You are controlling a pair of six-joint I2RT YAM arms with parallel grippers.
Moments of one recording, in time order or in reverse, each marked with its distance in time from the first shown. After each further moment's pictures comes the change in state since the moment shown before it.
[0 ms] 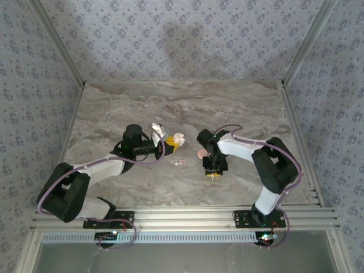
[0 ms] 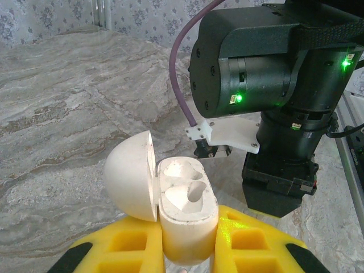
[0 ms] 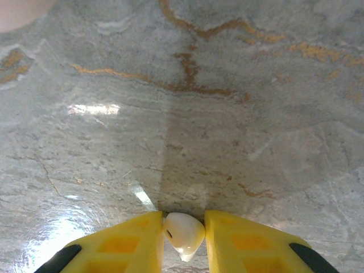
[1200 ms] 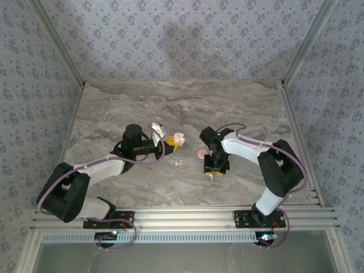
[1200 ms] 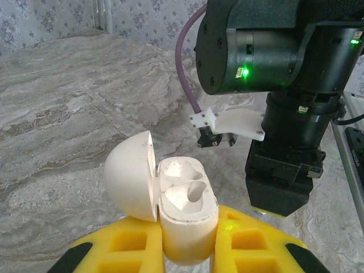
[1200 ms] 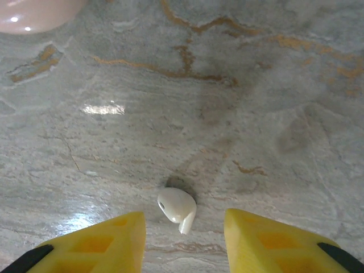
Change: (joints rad) left arm 0.000 0.000 0.000 0.011 0.000 0.000; right arm -0.029 -0.048 0.004 -0.023 -0.039 -0.001
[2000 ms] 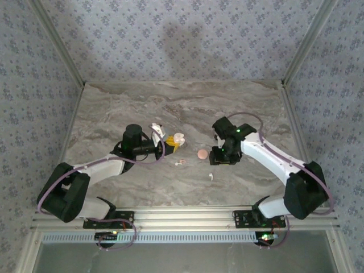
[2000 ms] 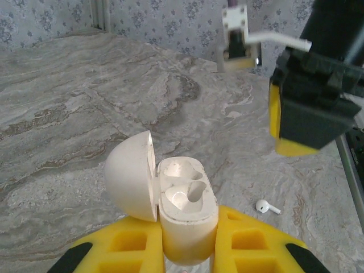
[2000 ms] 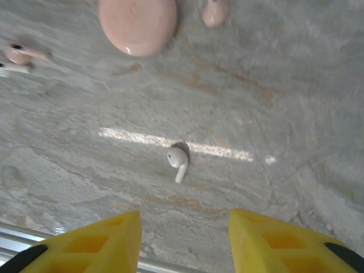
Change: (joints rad) left arm 0.000 0.000 0.000 -0.003 0.003 0.005; right arm -0.060 -0.252 0.043 -0.122 0.028 -0.175
